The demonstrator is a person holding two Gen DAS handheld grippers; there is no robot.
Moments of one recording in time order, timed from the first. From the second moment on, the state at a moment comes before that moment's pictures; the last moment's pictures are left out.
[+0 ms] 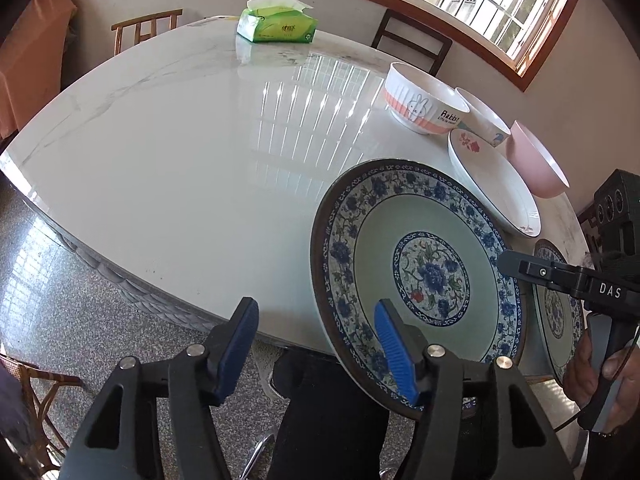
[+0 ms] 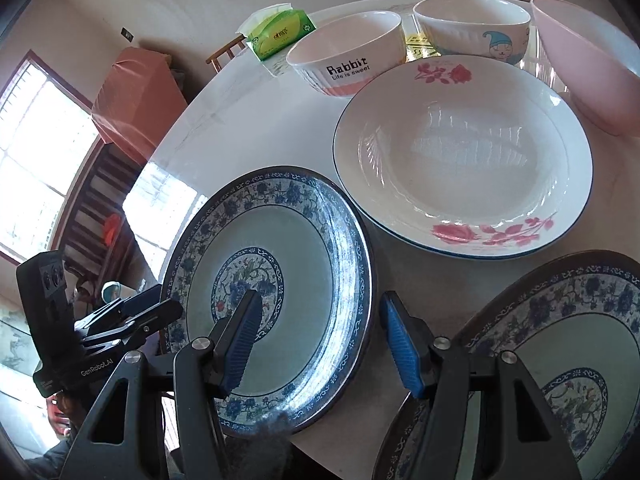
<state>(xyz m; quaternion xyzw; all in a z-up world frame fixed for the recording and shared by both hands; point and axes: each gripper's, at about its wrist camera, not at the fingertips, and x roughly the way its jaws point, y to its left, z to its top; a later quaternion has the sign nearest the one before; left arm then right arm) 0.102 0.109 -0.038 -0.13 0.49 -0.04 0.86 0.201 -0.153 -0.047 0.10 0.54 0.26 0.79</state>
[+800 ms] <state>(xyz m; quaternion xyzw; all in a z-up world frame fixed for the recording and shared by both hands) 0.142 0.179 -0.017 -0.16 0.46 0.05 0.87 0.238 -0.076 -0.044 0.05 0.53 0.27 0.80</state>
